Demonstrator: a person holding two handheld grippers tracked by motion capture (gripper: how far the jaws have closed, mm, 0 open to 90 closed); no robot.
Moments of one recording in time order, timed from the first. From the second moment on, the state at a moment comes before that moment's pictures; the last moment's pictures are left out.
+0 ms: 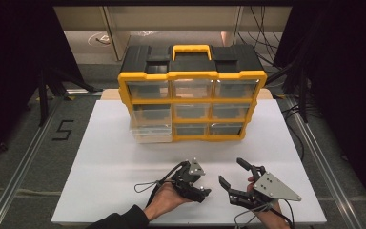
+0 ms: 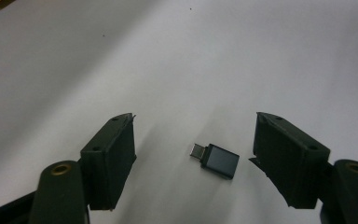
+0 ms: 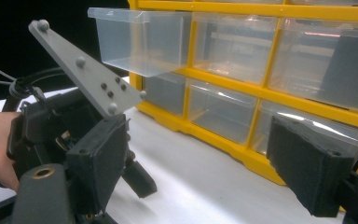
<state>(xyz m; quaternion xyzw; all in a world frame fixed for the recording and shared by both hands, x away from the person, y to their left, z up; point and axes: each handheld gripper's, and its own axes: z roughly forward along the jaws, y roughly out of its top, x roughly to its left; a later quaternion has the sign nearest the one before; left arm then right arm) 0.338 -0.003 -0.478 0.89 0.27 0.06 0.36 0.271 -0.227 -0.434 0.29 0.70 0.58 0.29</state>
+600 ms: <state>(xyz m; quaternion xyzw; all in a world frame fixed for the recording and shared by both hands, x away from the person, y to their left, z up) 0.337 -0.006 -0.483 0.90 0.26 0.08 0.34 0.271 -0.227 -0.434 0.29 0.70 0.58 0.30</state>
